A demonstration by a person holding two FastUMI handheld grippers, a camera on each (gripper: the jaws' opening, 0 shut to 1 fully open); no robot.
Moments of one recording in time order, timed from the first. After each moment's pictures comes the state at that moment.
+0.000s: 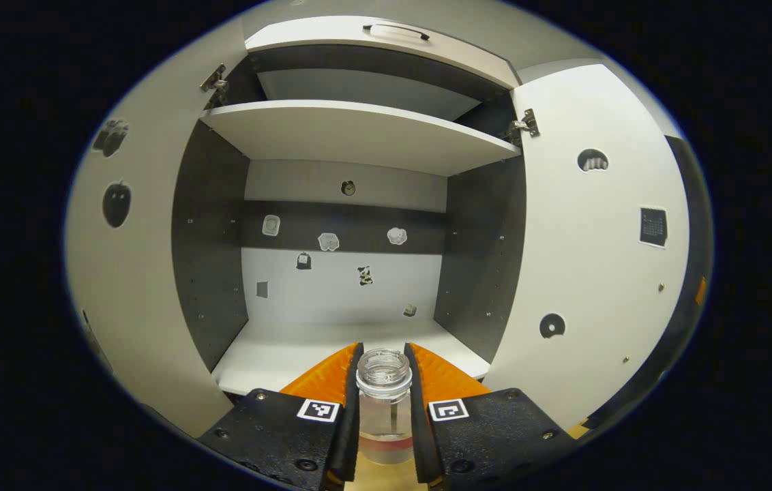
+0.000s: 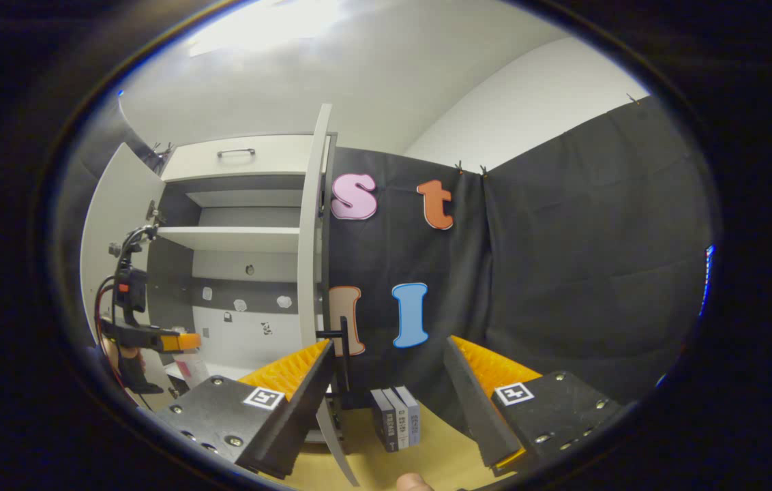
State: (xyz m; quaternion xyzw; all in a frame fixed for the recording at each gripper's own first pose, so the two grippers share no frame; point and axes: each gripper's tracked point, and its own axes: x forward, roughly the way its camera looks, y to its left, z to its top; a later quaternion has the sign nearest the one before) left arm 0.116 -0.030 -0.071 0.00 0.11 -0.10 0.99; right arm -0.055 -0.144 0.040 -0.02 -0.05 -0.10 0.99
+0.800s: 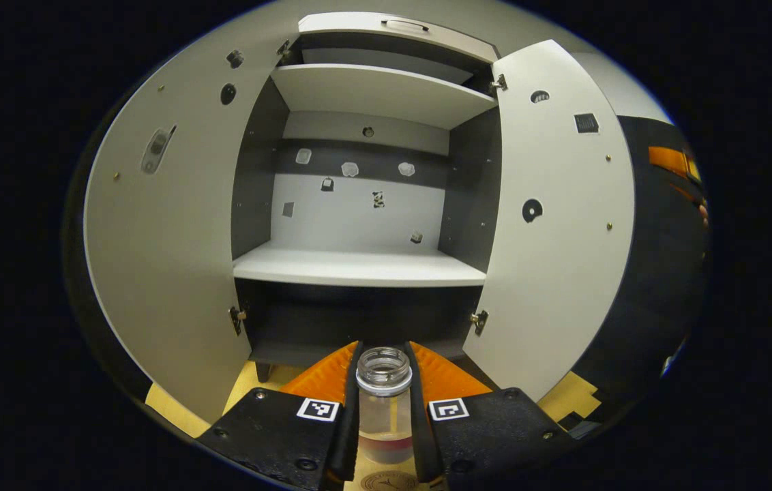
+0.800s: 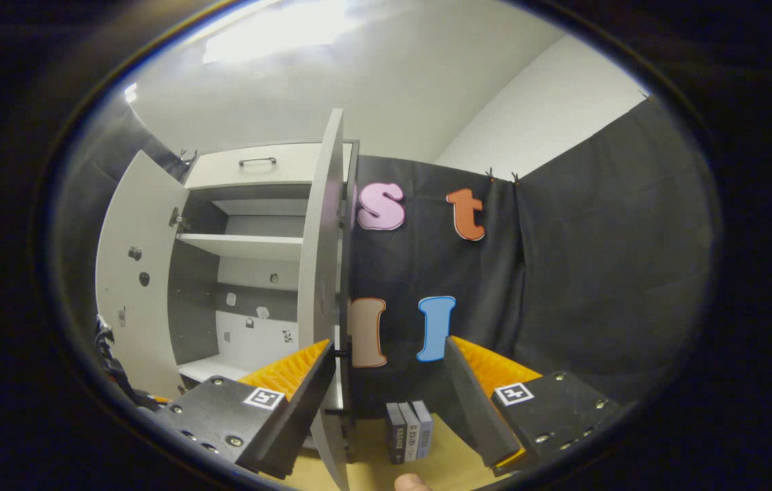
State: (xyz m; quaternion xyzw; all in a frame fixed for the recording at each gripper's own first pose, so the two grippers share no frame) left arm -0.011 -0.018 -0.223 -0.01 0.16 -0.06 0.99; right arm -0.028 -0.146 0.058 -0.03 -0.07 -0.03 1.00
